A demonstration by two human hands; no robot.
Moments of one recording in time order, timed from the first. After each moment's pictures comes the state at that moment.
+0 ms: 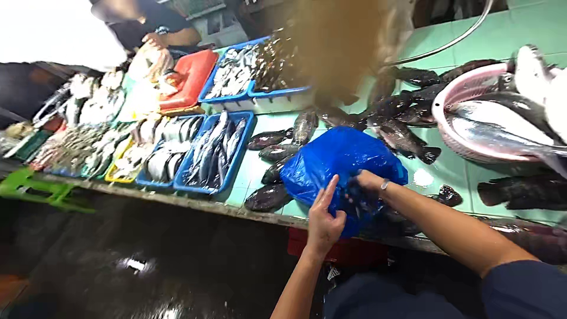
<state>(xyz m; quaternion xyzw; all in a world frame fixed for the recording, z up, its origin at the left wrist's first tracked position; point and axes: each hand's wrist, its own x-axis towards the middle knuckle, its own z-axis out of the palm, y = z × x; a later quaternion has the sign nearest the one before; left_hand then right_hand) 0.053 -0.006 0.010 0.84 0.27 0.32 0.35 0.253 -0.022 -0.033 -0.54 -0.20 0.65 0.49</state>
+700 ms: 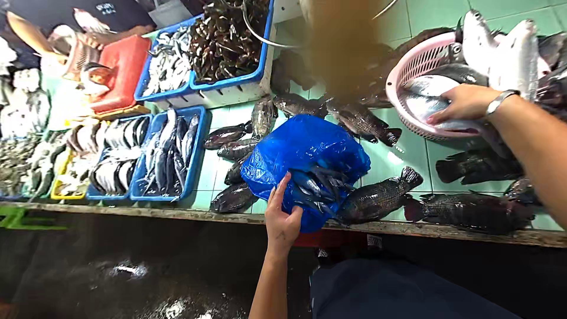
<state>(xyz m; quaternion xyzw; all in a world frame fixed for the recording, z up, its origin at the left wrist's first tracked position) 0.060 -0.012 0.012 0.82 0.31 0.31 0.36 0.538 -0.184 0.030 -0.89 -0.35 0.26 0.13</state>
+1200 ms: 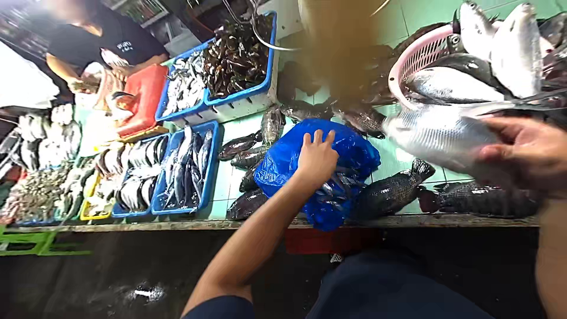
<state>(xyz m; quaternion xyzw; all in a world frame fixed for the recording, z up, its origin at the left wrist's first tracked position) 0.192 0.029 0.073 0.98 0.09 -0.14 -0.11 0.365 -0.298 0.067 -0.63 -0.34 0.34 0.61</state>
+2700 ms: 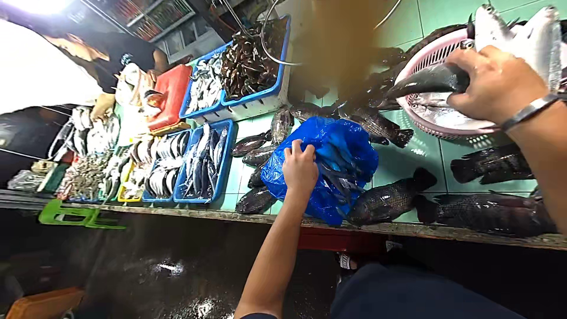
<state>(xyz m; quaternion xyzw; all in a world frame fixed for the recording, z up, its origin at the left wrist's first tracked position) 0.168 0.038 0.051 0.94 0.34 0.10 -0.03 0.479 -0.201 0.088 -0.88 -0.43 0.01 0.22</state>
